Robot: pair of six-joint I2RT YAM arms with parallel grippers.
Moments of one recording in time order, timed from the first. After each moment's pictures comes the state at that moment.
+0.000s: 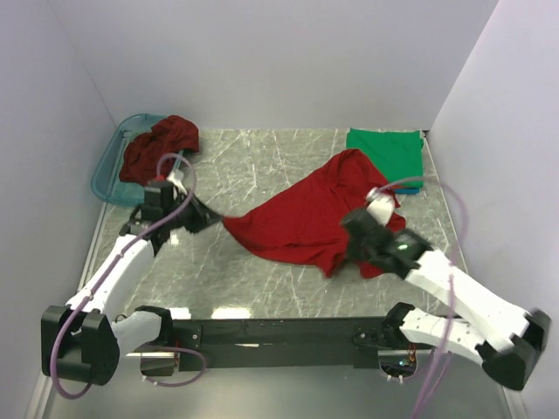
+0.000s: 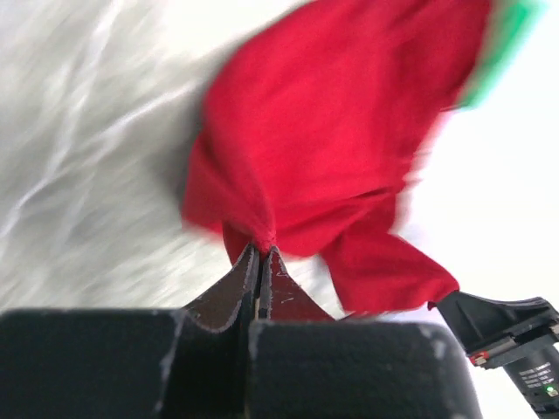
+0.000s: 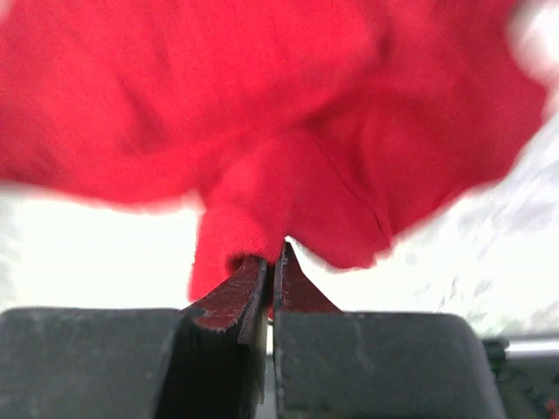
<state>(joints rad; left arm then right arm) -0.17 1.07 0.70 -0.32 0.40 -0.86 0.81 0.97 0.84 -0.95 0.44 0.91</state>
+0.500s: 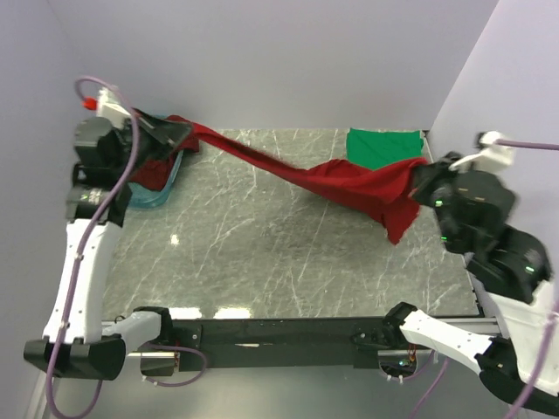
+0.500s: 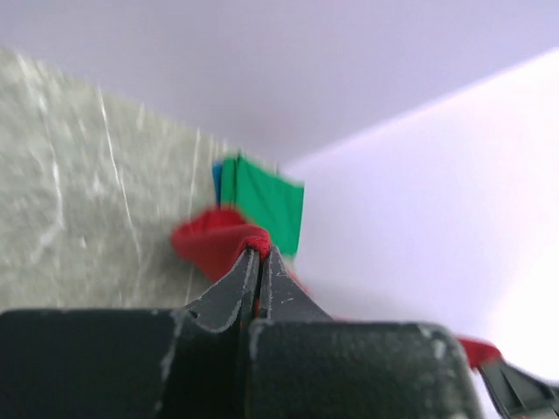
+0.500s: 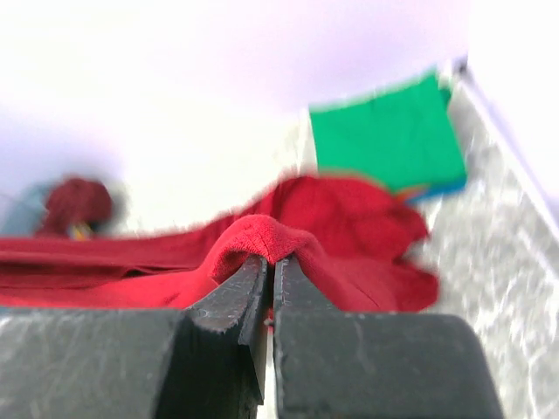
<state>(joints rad) -0.07 1.11 1.36 -0.33 0.38 -0.94 0.66 0.88 1.59 -0.96 0.74 0.51</state>
